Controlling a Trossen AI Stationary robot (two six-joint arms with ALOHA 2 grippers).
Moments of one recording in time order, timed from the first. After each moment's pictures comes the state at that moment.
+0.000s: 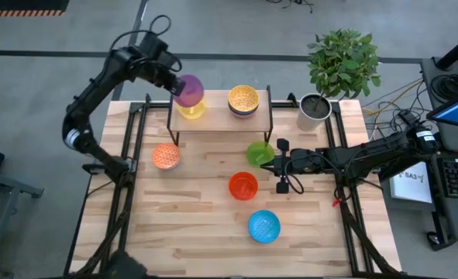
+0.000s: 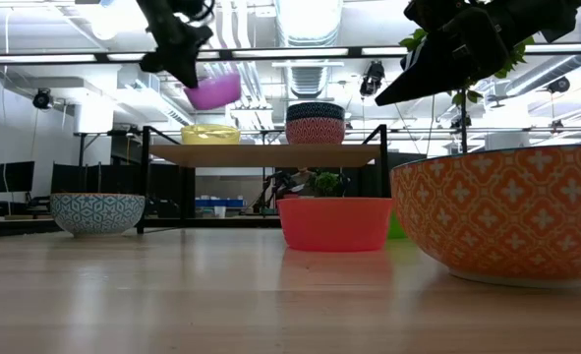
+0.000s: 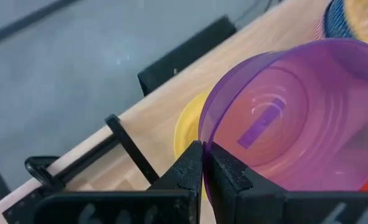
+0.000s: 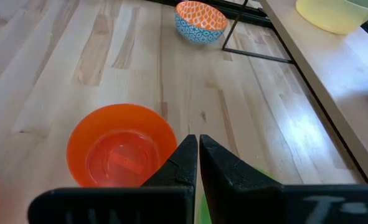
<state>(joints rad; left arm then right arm) 0.88 1.55 1.79 -1.23 0.05 -0.06 0.11 1.15 0.63 0.03 0.23 -0.13</state>
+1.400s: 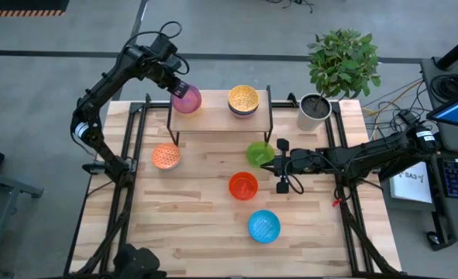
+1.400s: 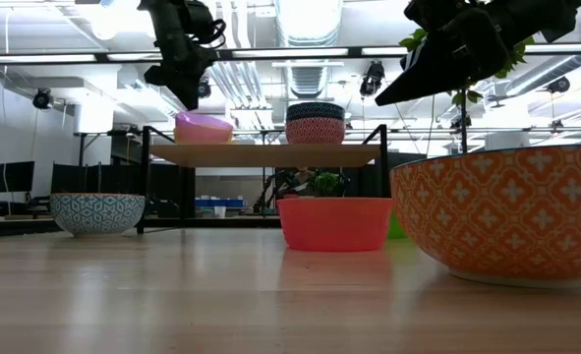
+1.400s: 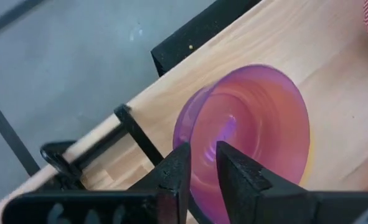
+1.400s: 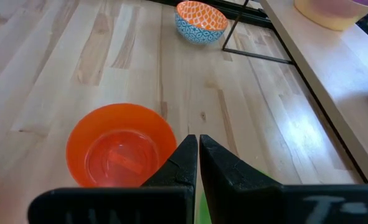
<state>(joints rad) 0.88 1.64 1.82 -1.28 -0.02 -0.02 0.11 1.15 0.63 0.03 0.23 -0.14</state>
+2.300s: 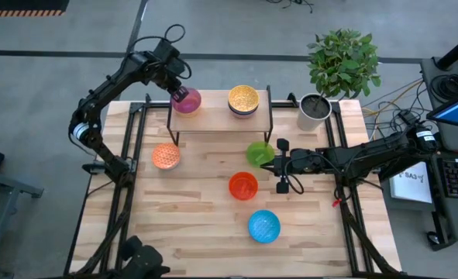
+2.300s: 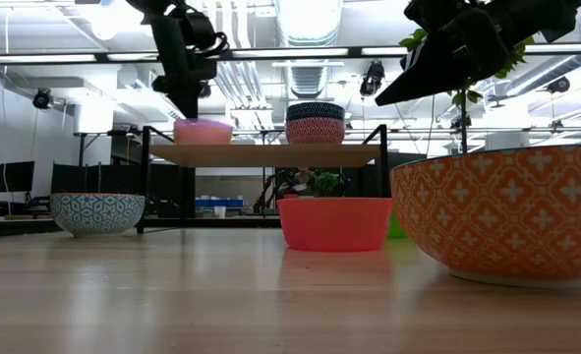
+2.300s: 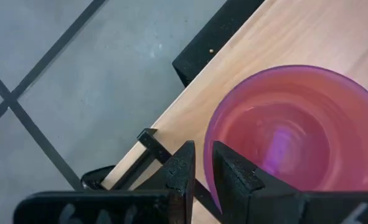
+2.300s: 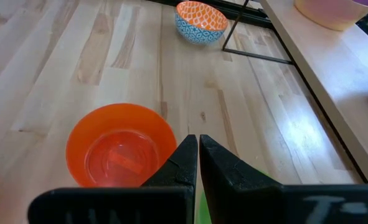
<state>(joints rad) 0.89 1.62 1.68 -1.13 -0.11 0.20 0.11 1.15 0.63 0.03 0.23 -0.14</state>
